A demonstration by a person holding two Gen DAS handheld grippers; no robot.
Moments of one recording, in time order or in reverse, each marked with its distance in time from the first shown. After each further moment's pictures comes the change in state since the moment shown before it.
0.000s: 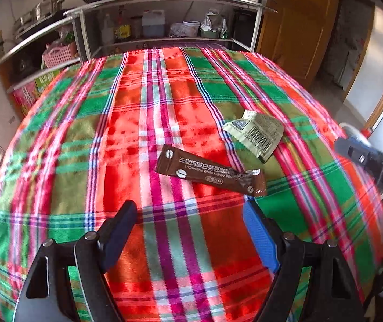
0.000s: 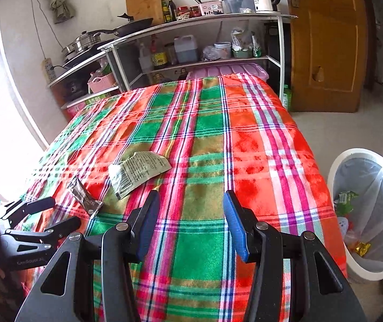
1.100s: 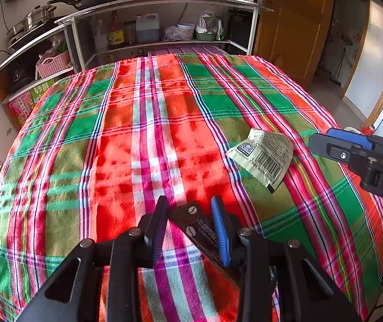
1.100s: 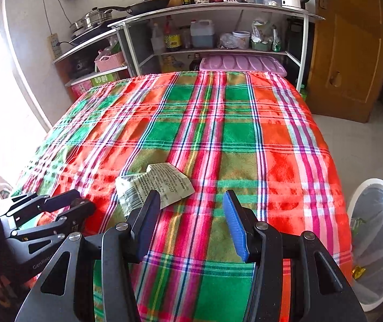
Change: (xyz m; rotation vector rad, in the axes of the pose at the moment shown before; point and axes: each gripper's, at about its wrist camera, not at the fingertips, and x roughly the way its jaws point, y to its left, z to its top) left arm 0.017 -0.004 0.023 0.070 -0.011 0.025; right arm 0.041 0.031 0.036 -0.097 0.101 0.011
